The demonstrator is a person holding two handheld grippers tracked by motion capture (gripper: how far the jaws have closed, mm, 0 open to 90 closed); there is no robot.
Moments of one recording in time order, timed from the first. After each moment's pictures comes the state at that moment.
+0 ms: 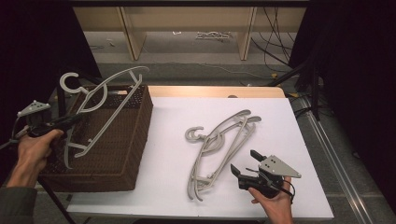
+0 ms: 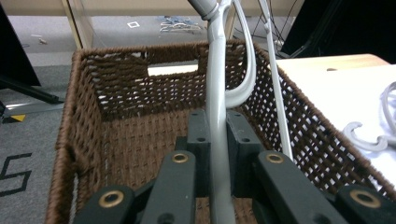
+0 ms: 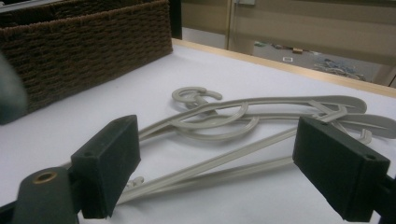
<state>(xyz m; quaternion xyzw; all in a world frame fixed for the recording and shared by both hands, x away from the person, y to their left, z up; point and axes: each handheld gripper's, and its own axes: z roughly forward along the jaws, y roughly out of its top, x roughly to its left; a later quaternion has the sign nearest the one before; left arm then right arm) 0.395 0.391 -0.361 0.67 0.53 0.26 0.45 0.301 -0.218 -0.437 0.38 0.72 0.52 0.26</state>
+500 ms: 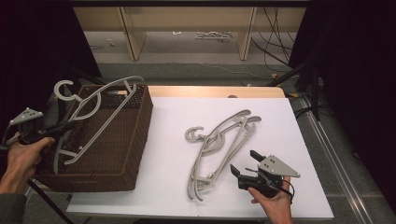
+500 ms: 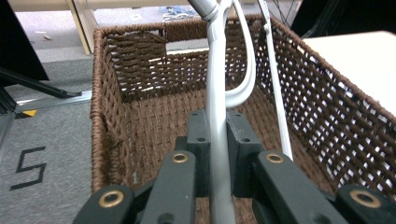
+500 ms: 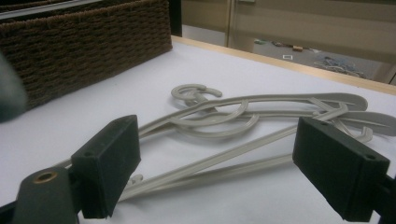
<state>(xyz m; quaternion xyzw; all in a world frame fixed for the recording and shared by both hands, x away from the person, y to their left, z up) 0.385 0.415 -0.376 0.68 0.52 0.27 0.43 0.302 -0.218 -0.438 0.38 0.73 0.51 0.26</state>
